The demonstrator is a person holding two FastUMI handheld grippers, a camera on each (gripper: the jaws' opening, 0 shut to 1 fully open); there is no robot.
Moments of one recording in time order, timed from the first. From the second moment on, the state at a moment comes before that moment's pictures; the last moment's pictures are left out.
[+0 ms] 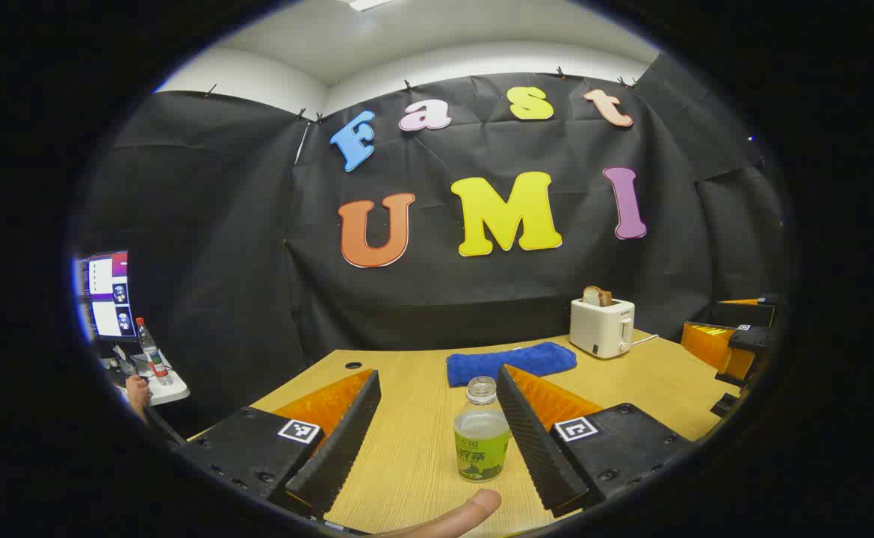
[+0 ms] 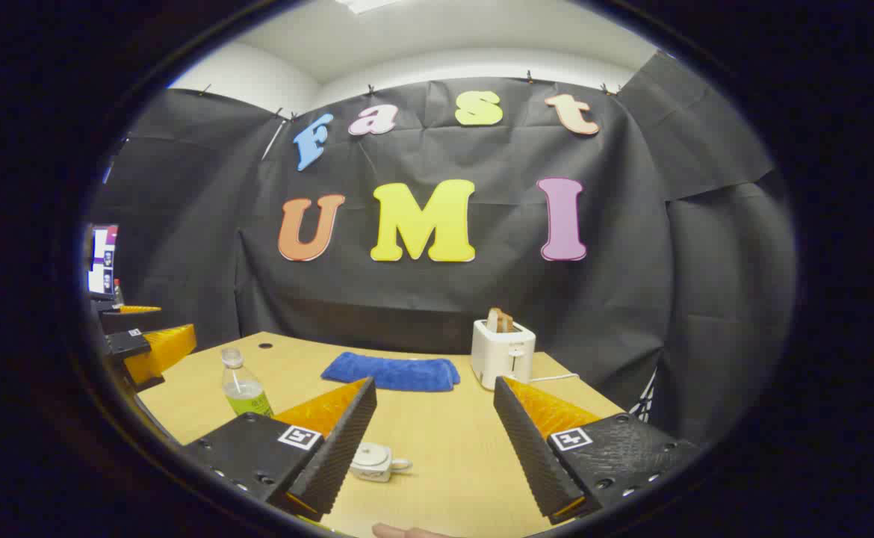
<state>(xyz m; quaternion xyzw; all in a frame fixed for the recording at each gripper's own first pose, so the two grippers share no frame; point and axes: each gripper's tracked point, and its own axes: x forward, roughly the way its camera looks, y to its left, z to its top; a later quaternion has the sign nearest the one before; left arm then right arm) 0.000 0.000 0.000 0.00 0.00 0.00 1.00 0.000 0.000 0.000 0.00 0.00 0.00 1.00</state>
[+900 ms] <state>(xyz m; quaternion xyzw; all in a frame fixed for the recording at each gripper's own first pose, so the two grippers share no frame) 0.007 0.002 -0.012 -0.01 0.01 0.00 1.00 0.018 -0.011 -0.017 0.02 0.02 -0.01 1.00</state>
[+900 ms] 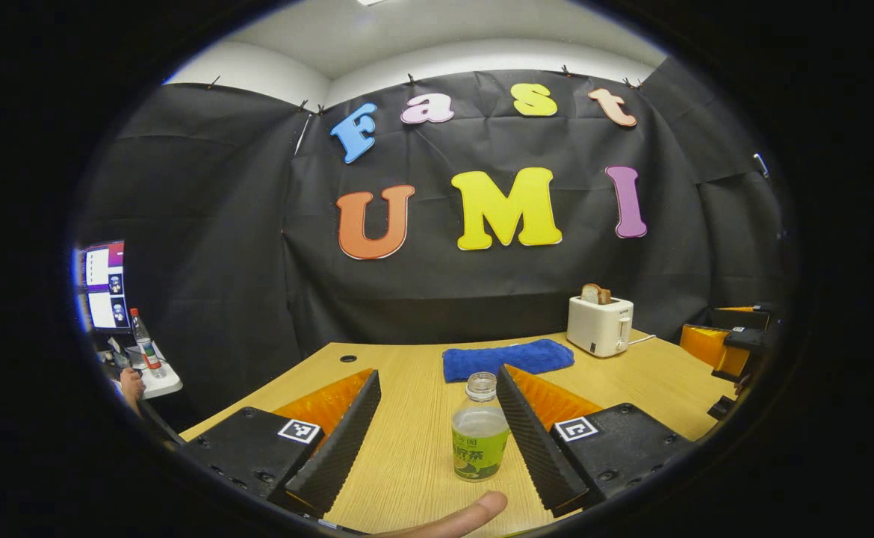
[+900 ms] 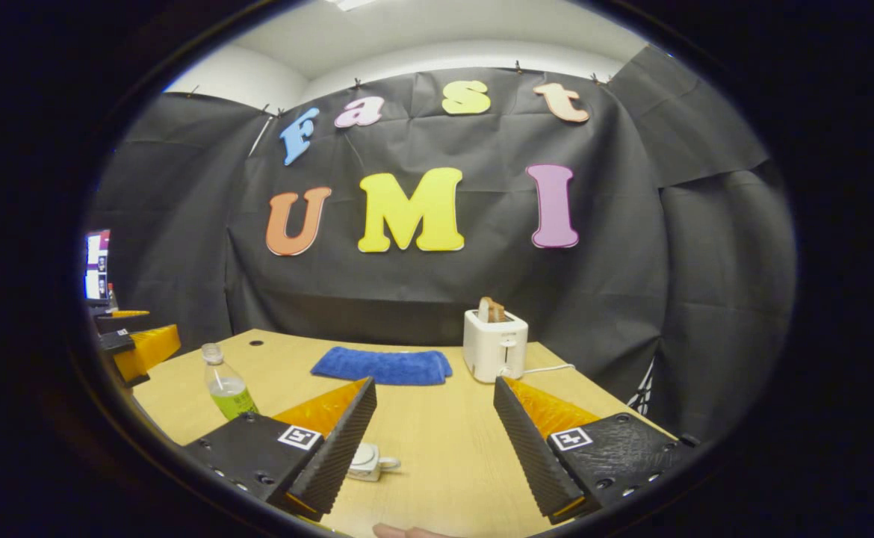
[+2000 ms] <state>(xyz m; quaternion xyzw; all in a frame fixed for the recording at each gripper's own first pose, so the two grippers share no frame) 0.016 0.027 -0.019 -0.06 0.02 0.03 1.00 0.084 0.085 -0.134 0.00 0.11 0.12 0.99</state>
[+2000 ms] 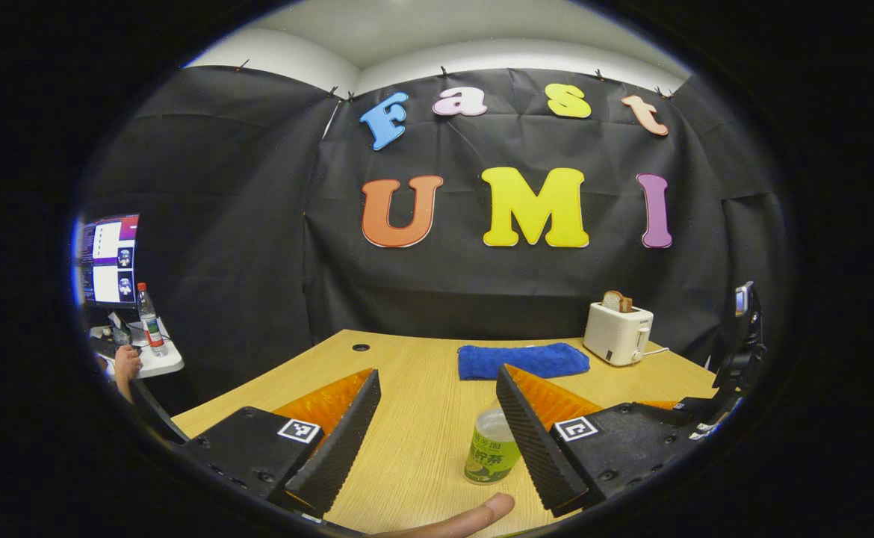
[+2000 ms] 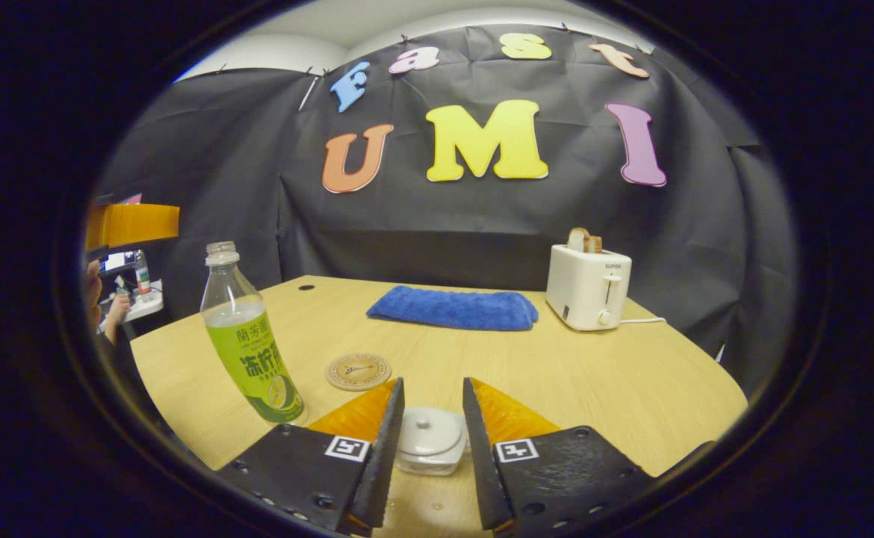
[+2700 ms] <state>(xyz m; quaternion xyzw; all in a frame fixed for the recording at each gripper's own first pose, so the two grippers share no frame) 0.018 0.019 -0.030 -0.04 0.02 0.02 1.00 0.089 0.095 -0.149 0.00 0.12 0.14 0.98</state>
